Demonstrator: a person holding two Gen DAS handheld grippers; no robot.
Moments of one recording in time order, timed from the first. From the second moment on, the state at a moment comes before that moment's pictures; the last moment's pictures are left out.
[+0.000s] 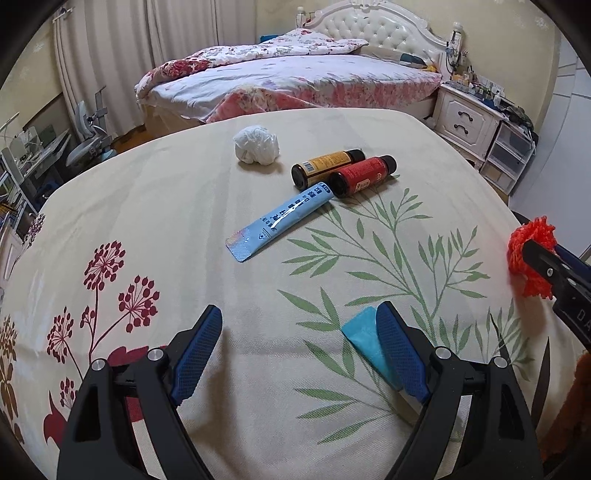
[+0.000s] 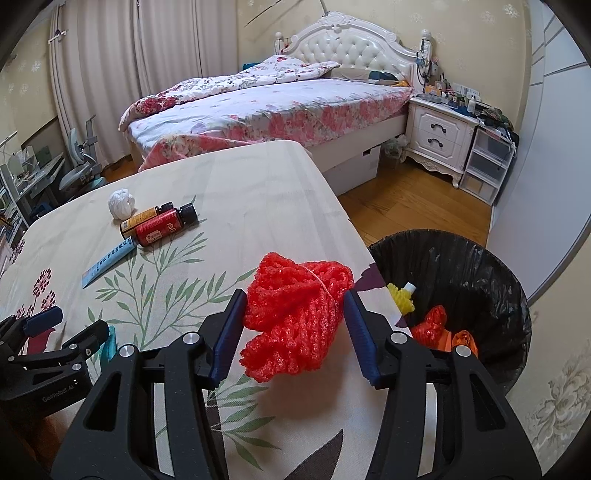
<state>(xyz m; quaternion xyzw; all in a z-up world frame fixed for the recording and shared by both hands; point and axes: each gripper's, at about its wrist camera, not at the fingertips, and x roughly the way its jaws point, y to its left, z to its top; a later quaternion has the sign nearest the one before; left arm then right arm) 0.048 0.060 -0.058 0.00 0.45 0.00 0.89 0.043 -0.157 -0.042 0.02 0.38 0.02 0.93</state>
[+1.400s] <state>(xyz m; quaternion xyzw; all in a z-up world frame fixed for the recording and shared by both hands) 0.008 0.046 -0.063 0.01 0.44 -0.05 0.90 0.029 -0.153 -0.052 0.02 0.38 0.03 0.93</state>
